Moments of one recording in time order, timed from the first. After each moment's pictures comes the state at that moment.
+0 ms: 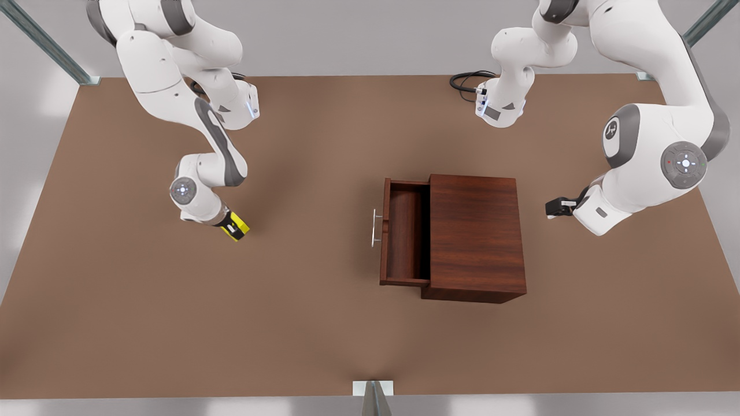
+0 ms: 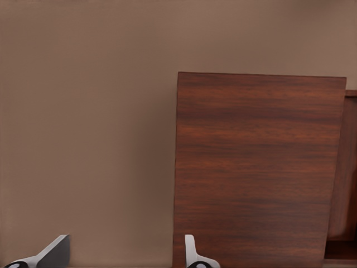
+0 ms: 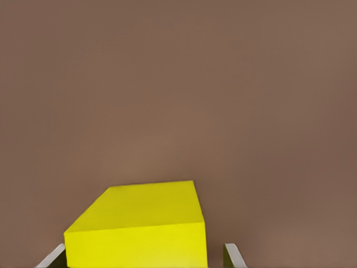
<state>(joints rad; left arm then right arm) -0.11 0.23 0.03 -1.42 -0.02 1.52 -0.04 0.08 0.31 0.05 -2.40 0.06 2.65 0.88</state>
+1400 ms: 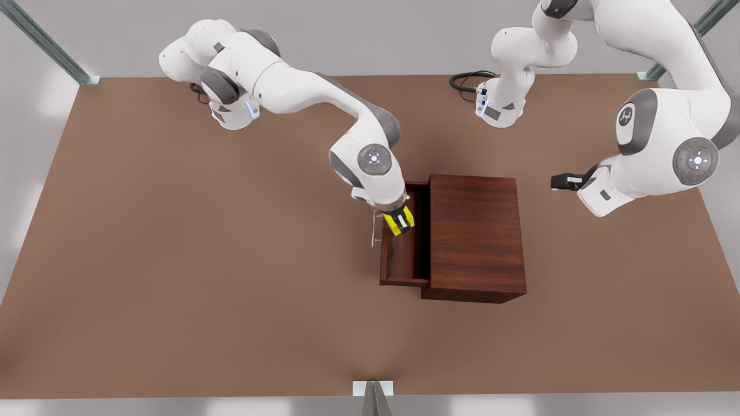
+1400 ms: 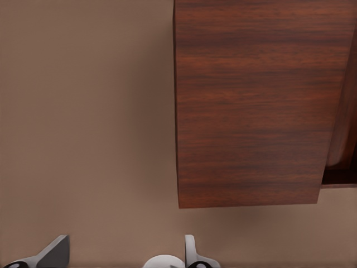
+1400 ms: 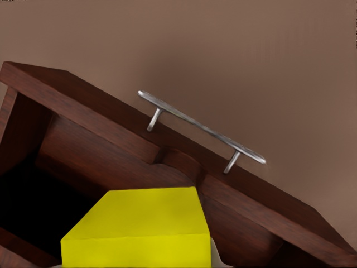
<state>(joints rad) -0.12 0.19 0.07 -1.42 -0.04 1.29 0.04 0.74 0.85 0.14 -0.93 0.03 1.95 1.98</state>
